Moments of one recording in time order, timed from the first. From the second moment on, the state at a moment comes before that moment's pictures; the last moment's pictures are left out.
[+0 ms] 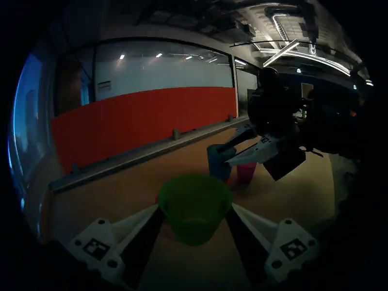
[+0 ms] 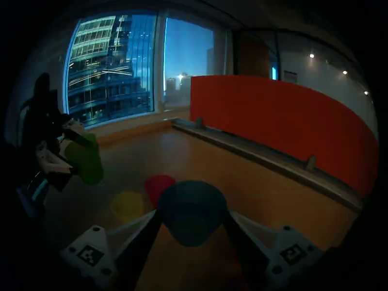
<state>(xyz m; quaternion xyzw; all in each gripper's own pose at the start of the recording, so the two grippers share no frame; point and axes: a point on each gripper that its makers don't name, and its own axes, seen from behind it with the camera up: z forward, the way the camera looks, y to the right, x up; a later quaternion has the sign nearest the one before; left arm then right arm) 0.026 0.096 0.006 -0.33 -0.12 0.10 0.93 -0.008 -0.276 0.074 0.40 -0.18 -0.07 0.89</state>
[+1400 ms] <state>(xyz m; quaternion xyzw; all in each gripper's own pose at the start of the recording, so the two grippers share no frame) 0.053 0.149 -0.009 -0.37 -0.08 0.05 0.92 0.089 -0.260 0.040 0.43 -0.03 -0.04 0.90</state>
